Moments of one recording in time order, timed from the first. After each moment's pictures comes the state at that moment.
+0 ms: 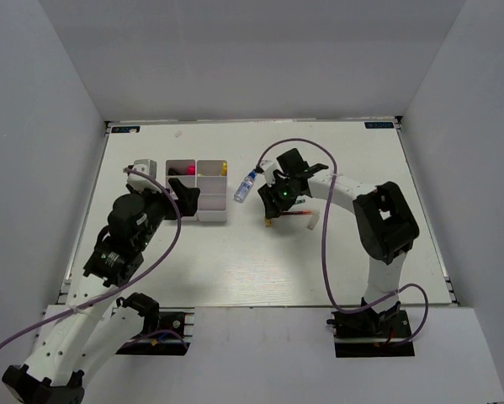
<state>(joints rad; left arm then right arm) -0.43 0.67 0.75 -0.26 -0.13 -0.38 0.56 1.90 1.30 -0.46 -0.41 -0.22</state>
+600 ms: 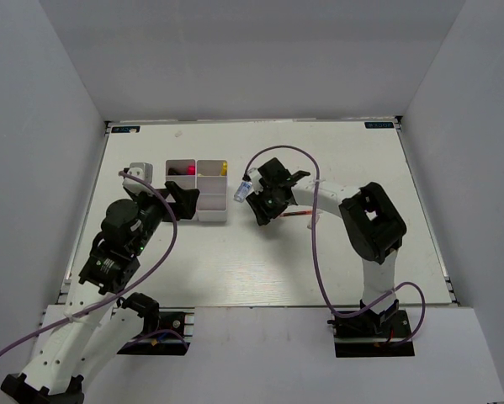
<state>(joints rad) -0.43 0.61 0.75 -0.26 -0.09 -0.38 0.69 1.96 1.33 -0.46 -0.21 -0.07</state>
